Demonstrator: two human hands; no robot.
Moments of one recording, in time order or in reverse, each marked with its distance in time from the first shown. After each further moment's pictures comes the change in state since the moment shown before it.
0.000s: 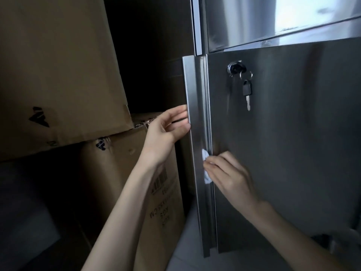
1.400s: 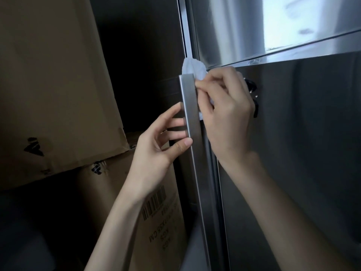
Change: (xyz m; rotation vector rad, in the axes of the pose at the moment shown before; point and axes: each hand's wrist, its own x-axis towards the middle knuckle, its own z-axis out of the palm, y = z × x) left_hand -0.017 0.046 0.003 0.098 -0.140 0.229; right_hand 0.153 -0.029 -0.056 0.034 0.526 0.272
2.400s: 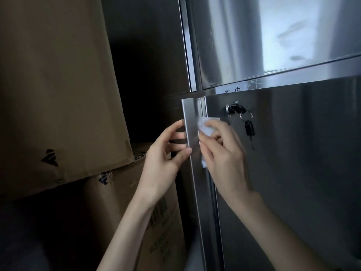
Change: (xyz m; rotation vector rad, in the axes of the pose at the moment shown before) left_hand 0.008 0.003 0.005 0.110 0.079 -0.030; right_hand -0.036 0.011 -0.011 0.055 -0.162 -0.007
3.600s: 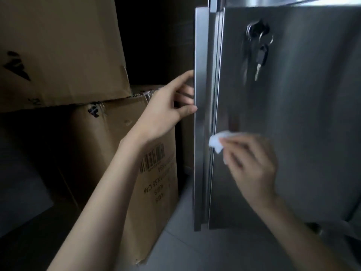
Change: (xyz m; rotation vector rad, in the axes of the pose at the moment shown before) left_hand 0.008 -0.064 -0.007 0.146 -0.150 -0.087; right_hand -0.117 0.056 -0.025 -0.109 -0.159 -0.194
